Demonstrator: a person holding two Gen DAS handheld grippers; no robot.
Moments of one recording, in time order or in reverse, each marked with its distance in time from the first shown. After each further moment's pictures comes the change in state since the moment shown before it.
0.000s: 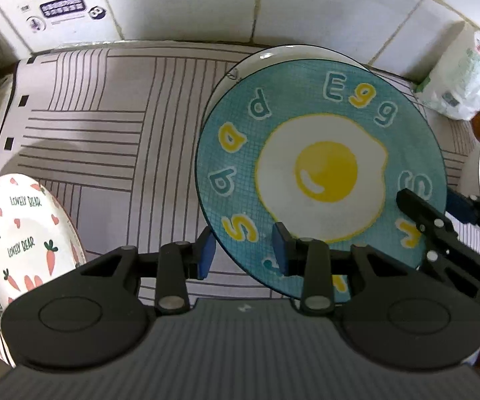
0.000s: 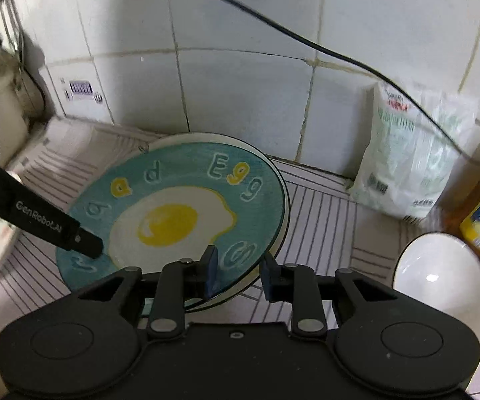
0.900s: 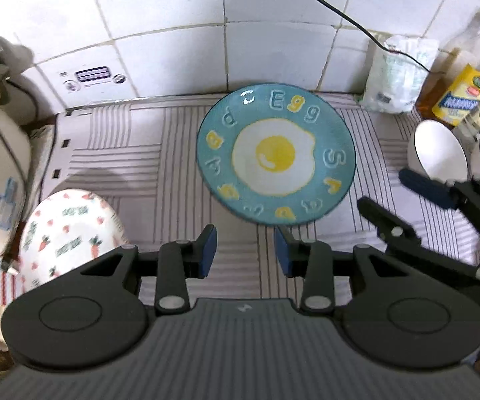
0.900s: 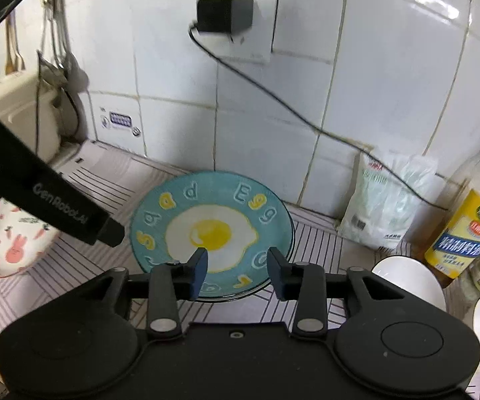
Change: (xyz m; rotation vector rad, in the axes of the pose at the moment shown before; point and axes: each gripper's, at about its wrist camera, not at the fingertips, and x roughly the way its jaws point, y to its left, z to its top) left arm -0.107 -0.025 -0.068 0.145 -0.198 0.039; right arm -0.085 0.032 -0.021 -0.074 -0.179 -0.020
